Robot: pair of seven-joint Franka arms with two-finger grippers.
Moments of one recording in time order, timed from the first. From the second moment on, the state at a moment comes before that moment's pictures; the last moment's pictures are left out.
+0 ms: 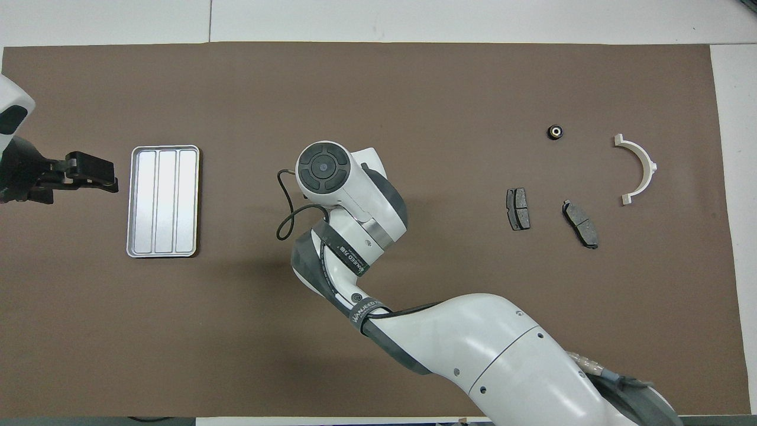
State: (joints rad) left arm -0.04 -0.02 -0.03 -1.67 -0.01 1.63 -0.16; right arm 0.62 0.79 0.07 -1.26 -0.08 2.13 1.12
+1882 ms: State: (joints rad) left arm -0.04 -0.02 -0.03 -1.67 -0.01 1.63 -0.16; right arm 0.15 0.66 0.07 -1.50 -0.09 2.24 0.13
